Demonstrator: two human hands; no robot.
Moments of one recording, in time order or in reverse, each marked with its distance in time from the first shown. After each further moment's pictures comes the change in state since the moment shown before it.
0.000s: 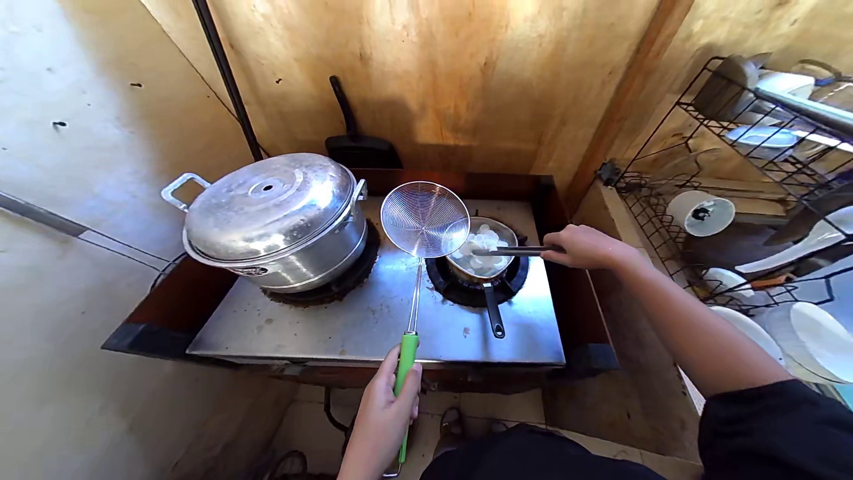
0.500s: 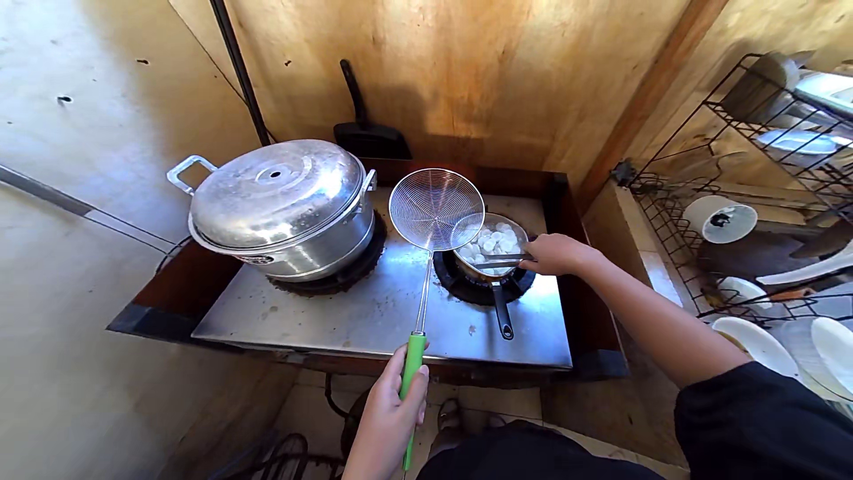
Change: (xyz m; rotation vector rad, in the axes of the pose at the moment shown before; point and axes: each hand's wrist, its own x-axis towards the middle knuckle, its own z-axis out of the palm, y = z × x) left_hand -0.003 -0.001 -0.001 -0.106 -0.007 -0.019; right_hand 0.052 -0.050 0.014 -0.145 -0.200 0.046
